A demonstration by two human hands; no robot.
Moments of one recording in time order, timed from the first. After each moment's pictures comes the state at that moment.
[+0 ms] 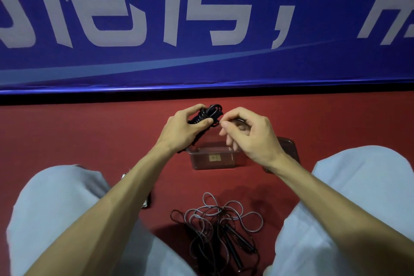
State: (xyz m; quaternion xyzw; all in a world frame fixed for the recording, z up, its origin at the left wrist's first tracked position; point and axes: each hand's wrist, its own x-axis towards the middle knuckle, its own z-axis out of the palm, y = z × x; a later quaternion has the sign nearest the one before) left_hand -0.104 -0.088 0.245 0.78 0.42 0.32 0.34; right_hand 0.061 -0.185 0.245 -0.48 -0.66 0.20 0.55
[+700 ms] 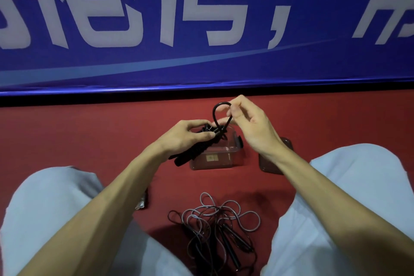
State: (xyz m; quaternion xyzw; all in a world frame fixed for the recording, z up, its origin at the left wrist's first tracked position) left_hand -0.101 -0.094 0.243 0.76 0.36 0.21 0.51; right_hand 0.075 -0.178 0.256 -0.48 -0.66 0.20 0.54
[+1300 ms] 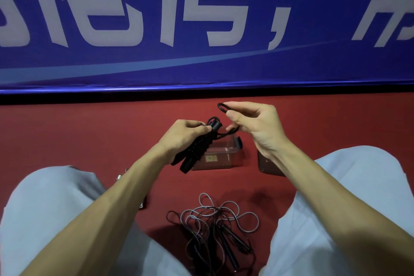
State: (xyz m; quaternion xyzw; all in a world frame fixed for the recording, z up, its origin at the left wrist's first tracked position) left_hand -0.096 -0.096 0.238 0.66 0.38 0.27 0.59; right_hand 0.075 -0.179 0.264 -0.46 -0.51 0.34 0.64
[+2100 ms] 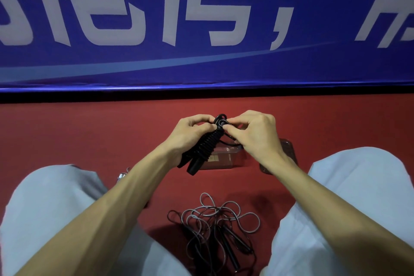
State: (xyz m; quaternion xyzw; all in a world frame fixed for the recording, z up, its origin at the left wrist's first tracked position) left_hand -0.091 -0.109 0.245 0.62 0.36 0.31 0.62; right_hand 0.071 -0.172 0.242 -0.64 -0.61 -0.01 0.47
